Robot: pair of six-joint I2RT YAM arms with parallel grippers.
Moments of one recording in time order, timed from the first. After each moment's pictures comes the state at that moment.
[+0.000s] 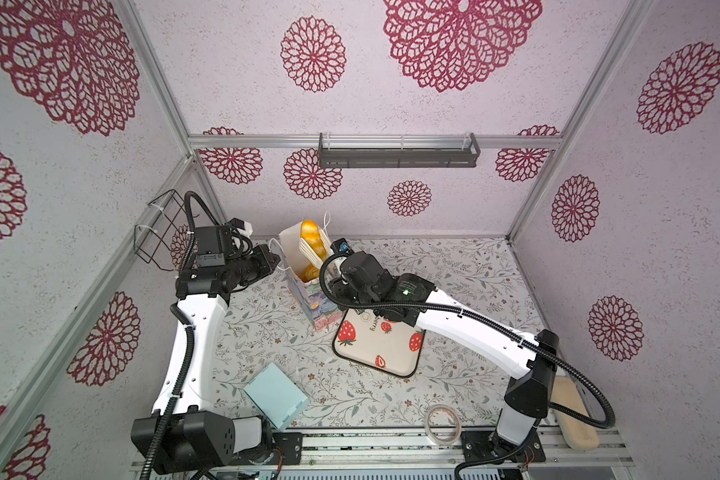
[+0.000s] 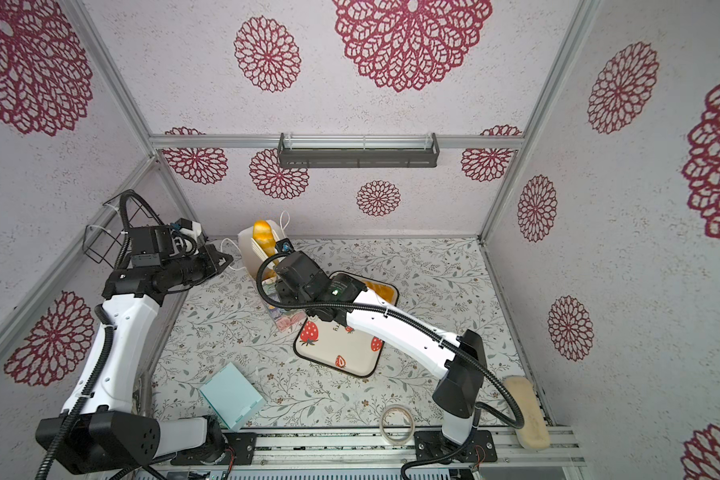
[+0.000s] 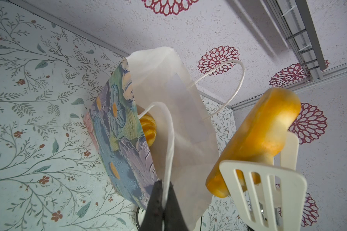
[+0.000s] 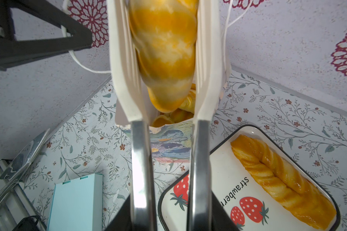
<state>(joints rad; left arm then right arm) 0.11 1.32 1.44 -0.78 0.48 -0.41 1.06 1.77 1.85 -0.68 0.28 0.31</state>
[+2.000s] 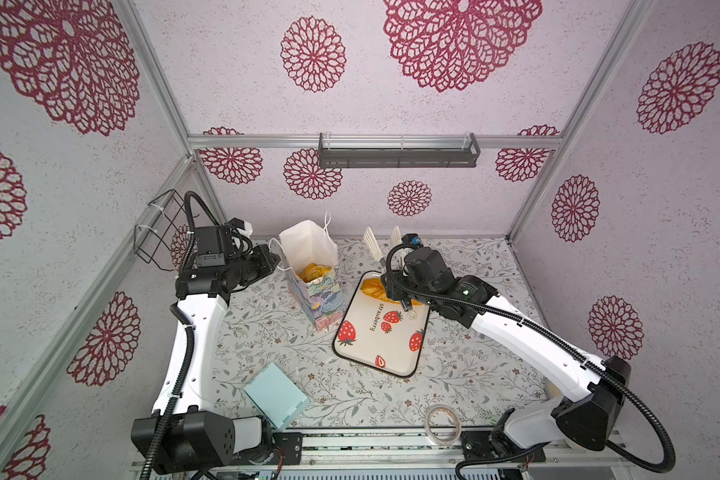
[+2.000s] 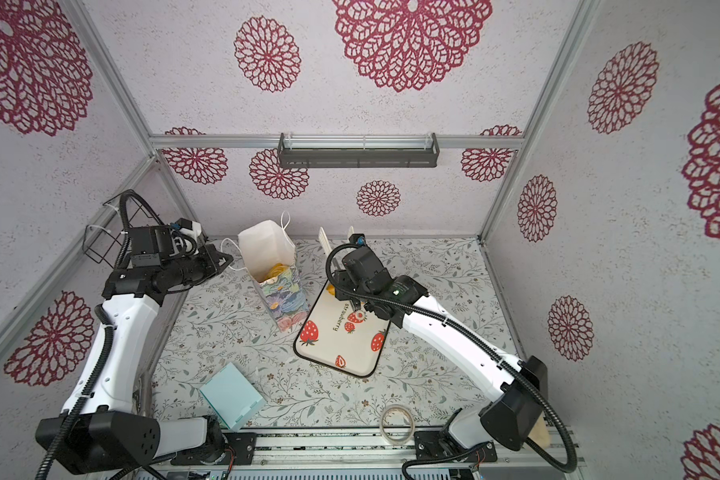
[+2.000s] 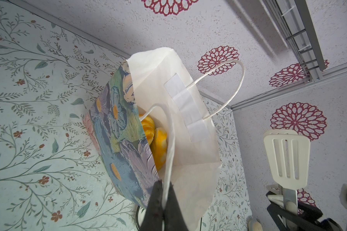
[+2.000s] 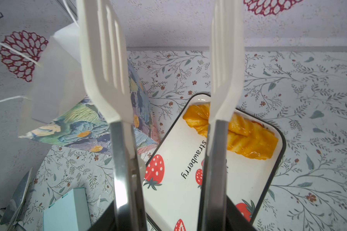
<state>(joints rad) 0.11 1.32 1.44 -0.78 0.48 -0.41 0.80 1.44 1.45 -0.65 0.21 0.52</state>
